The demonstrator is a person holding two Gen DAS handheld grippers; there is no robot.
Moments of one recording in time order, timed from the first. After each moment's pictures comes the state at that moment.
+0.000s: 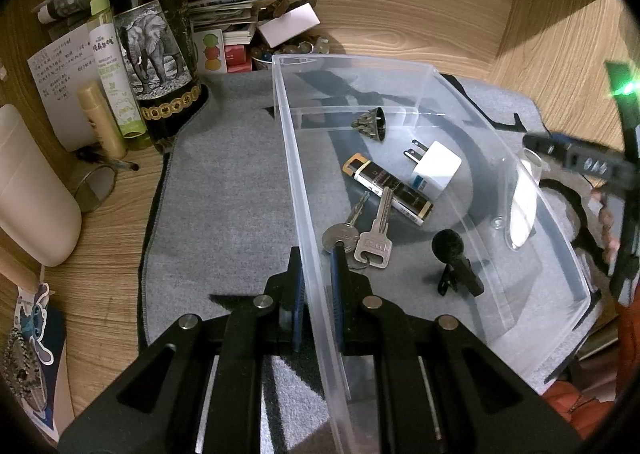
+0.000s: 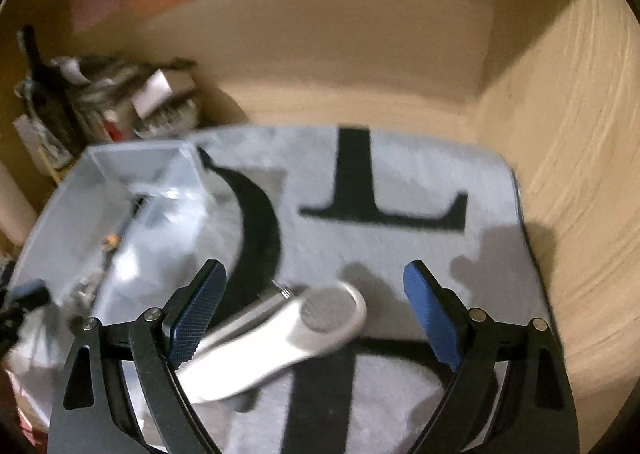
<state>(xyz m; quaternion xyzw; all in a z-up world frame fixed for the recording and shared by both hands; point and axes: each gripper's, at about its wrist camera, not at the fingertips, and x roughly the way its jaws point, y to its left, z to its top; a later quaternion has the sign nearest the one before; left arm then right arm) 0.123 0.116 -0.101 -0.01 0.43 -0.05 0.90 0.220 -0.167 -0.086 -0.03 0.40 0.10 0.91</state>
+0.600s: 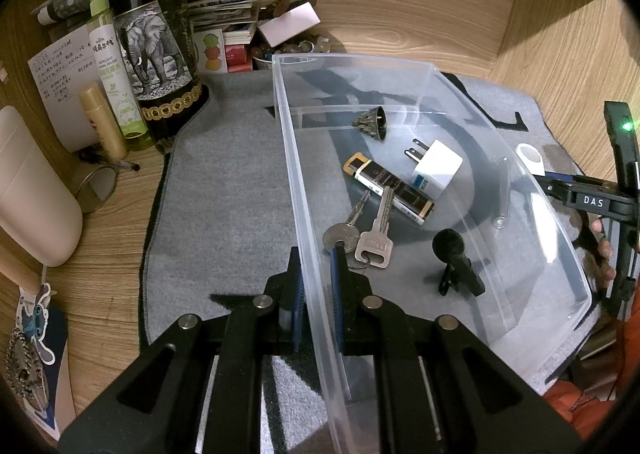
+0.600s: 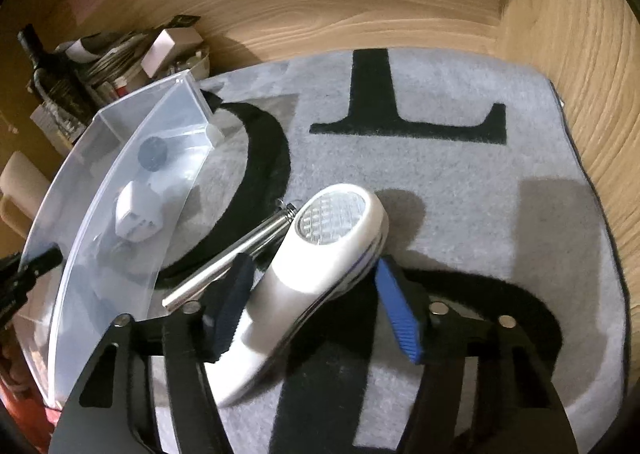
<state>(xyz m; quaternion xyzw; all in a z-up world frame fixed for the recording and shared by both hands) 0.123 0.117 -0.100 -0.01 0.43 -0.05 0.90 0.209 -0.188 -0.125 0.02 0.46 0.17 0.87</state>
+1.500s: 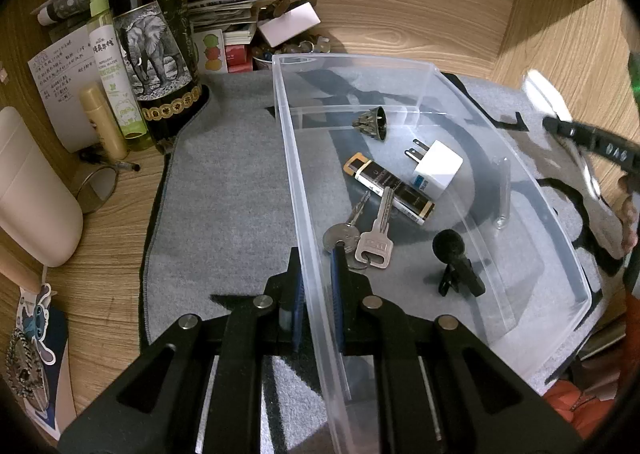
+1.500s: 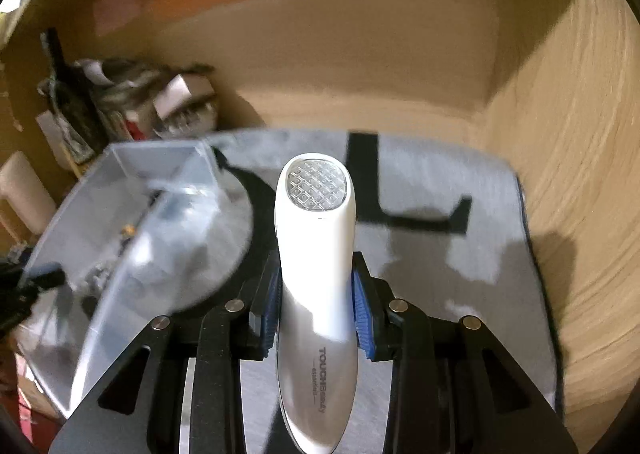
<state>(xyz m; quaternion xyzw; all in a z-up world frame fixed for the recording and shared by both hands) 0.123 0.117 -0.100 -0.01 0.43 -0.05 0.90 0.214 -0.181 -0.068 -0.03 0.38 0.16 0.91</state>
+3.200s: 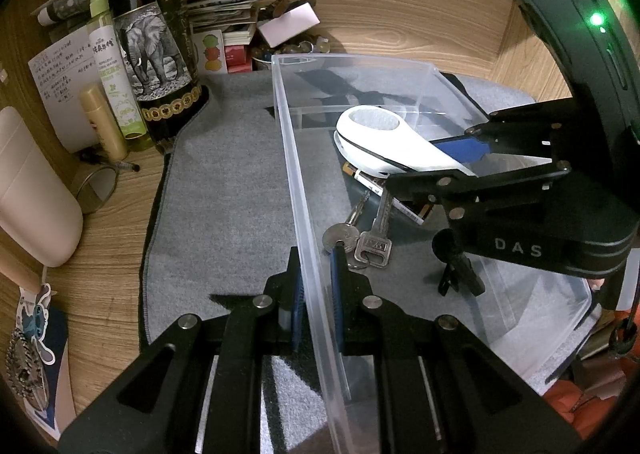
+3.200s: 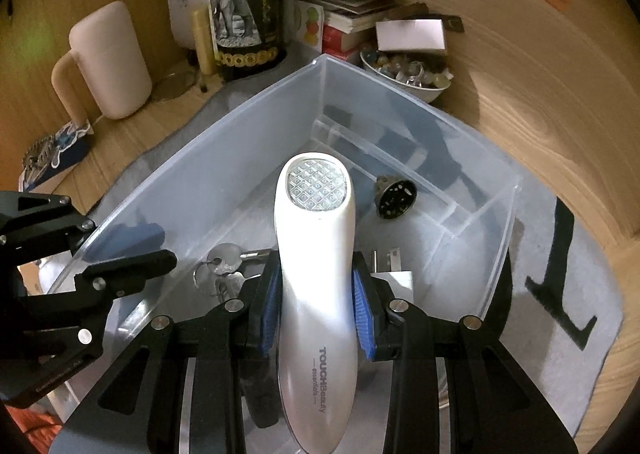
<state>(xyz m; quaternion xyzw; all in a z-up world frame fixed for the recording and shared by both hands) 0.124 0.114 -0.101 -0.01 0.43 -0.04 0.90 0.204 0.005 -0.092 -0.21 0.44 0.33 0.81</state>
